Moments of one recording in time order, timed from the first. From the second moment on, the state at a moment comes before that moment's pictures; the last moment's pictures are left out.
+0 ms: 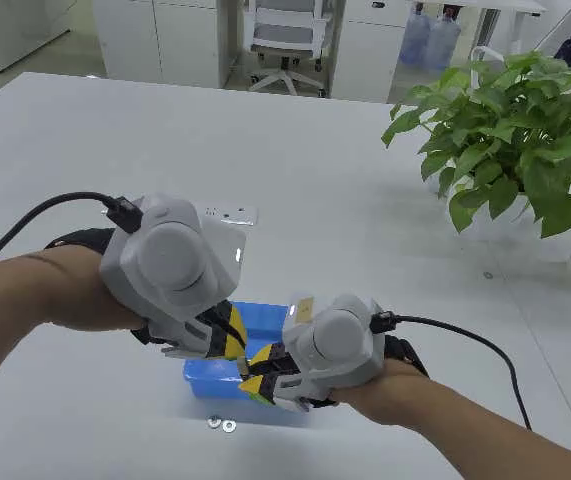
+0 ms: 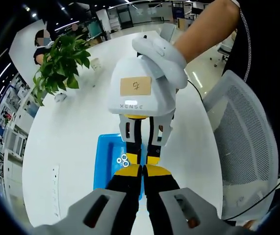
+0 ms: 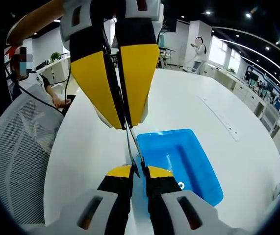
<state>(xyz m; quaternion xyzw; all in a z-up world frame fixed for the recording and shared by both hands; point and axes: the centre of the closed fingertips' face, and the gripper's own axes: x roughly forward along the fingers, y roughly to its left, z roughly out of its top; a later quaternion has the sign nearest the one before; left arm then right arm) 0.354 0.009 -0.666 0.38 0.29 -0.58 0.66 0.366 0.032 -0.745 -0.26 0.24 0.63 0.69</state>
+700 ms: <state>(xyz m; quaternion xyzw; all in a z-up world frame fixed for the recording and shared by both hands) 0.344 0.016 -0.680 0.38 0.31 -0.57 0.66 0.353 0.040 -0.758 -0.25 0.24 0.64 0.69</state>
